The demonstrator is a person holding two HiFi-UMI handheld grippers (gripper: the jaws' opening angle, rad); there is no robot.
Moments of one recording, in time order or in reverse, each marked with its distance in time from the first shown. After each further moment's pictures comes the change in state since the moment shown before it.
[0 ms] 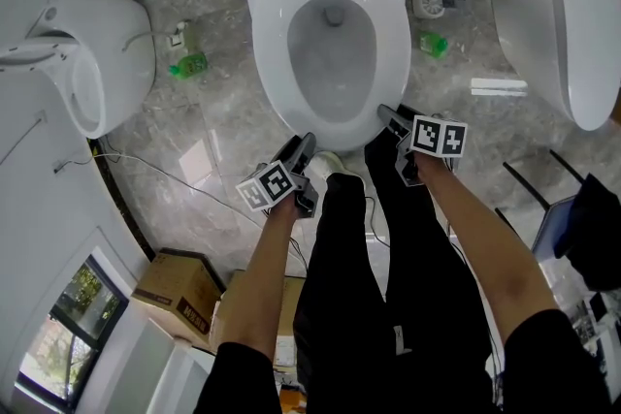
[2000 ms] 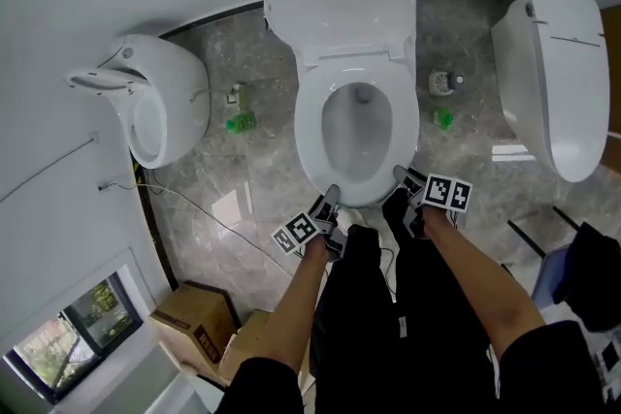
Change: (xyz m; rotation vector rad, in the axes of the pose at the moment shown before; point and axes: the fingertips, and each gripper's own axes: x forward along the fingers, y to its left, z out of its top) left arm -0.063 -0.092 0.040 -0.253 -0.166 -0.064; right arm -0.082 0.082 0.044 0.187 -0.027 0.092
